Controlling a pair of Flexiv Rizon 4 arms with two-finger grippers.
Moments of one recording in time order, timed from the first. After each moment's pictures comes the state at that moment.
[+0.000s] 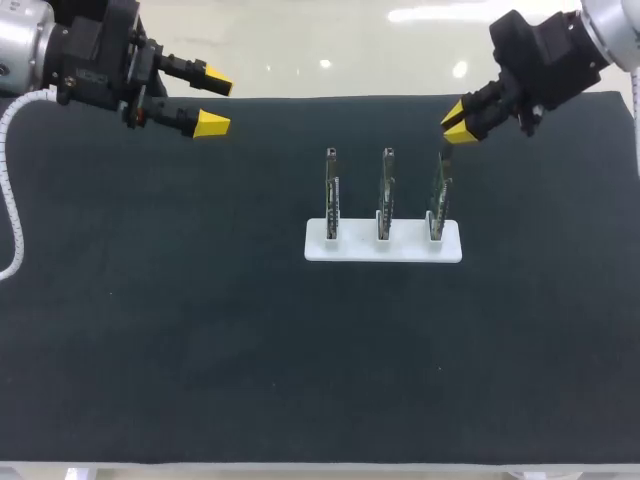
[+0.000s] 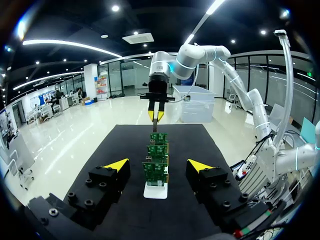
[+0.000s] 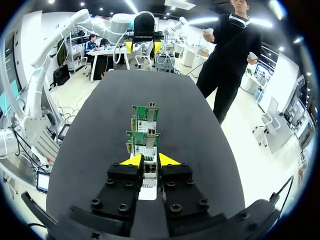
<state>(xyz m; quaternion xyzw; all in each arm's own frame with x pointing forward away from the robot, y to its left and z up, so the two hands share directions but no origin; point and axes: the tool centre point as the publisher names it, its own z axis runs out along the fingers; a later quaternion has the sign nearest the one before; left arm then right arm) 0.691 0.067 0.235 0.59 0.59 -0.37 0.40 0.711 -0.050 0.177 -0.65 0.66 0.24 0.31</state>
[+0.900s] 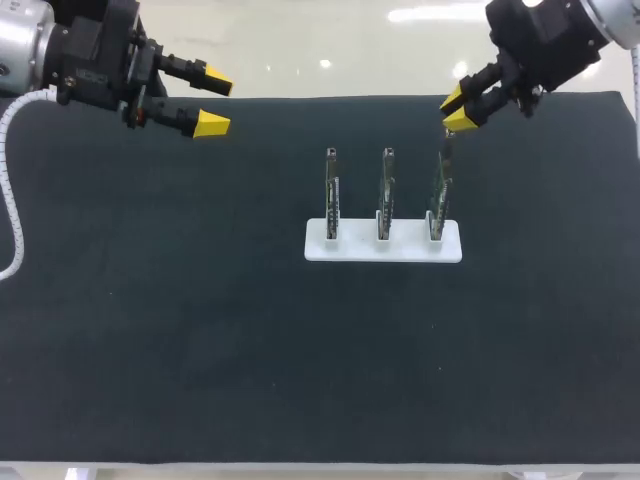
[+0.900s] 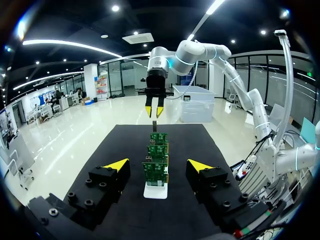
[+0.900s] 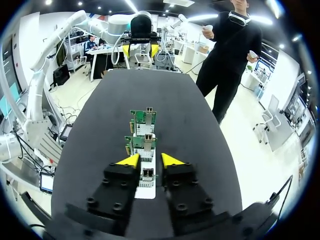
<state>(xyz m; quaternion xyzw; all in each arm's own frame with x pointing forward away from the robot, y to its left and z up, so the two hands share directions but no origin) 0.691 0.067 0.235 0.59 0.59 -0.37 0.40 0.715 -0.049 0.193 -0.65 0.66 0.24 0.29</state>
